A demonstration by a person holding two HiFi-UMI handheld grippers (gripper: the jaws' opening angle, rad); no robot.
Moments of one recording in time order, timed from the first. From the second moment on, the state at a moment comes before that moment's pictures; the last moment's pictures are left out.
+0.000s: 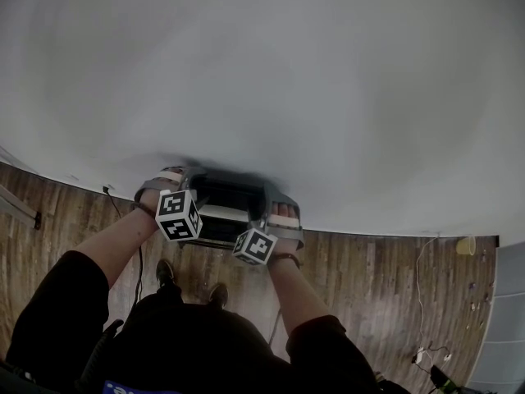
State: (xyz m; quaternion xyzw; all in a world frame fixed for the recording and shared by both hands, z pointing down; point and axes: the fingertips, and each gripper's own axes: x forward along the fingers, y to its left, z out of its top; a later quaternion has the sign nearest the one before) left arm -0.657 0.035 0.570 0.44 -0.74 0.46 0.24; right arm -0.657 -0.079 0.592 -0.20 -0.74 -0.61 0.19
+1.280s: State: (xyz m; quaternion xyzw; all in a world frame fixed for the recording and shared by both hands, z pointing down) left arm -0.681 0.029 0.562 0.33 -0.73 0.57 0.19; right arm -0.681 -0.091 0.591 -0.12 -0.74 -0.63 0.18
